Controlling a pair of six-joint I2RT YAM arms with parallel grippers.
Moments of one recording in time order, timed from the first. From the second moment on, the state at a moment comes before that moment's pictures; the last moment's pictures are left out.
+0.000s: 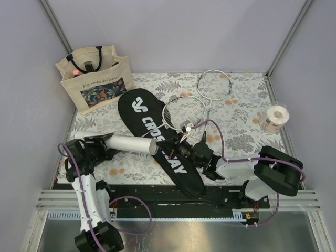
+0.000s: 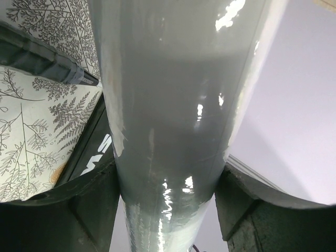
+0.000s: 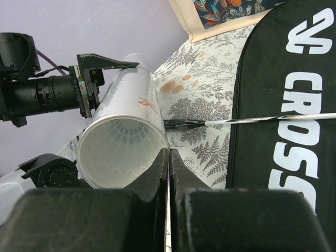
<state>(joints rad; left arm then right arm) 0.48 0.56 0.38 -0.53 0.64 -1.40 1.08 1.45 0.48 1.04 0.12 0.55</state>
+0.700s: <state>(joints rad) 0.48 0.56 0.38 -0.54 0.64 -1.41 1.13 1.46 0.48 1.06 0.17 0.62</state>
